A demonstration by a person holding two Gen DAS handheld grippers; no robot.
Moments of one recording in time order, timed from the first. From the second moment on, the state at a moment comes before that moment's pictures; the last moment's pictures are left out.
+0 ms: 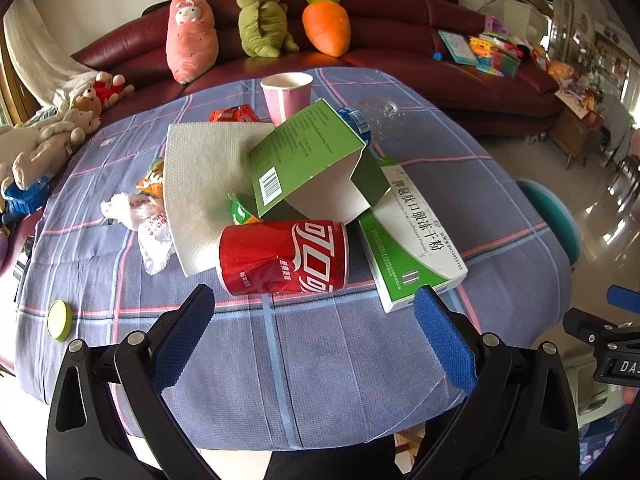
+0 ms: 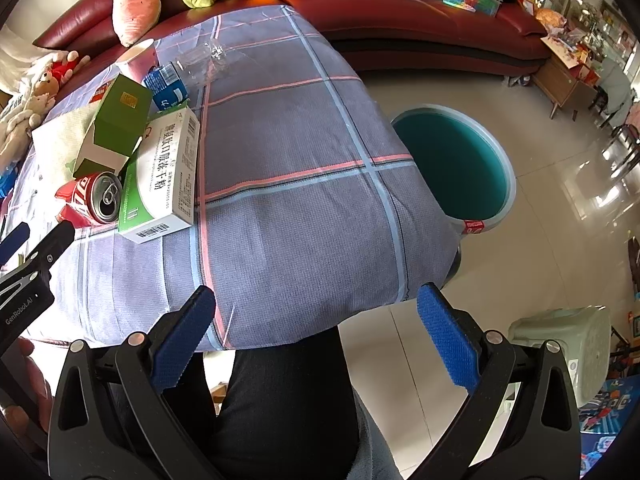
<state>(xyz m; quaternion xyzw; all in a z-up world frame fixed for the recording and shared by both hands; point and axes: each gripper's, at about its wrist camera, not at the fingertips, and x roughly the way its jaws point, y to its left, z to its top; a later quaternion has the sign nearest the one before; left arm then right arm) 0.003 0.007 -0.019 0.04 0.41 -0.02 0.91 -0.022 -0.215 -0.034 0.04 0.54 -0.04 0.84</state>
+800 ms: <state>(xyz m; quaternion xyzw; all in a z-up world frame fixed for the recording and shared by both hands) 0.035 0.093 -0.037 0.03 0.47 0.02 0.88 0.017 -0.177 -0.039 0.02 0.56 0.03 0.83</state>
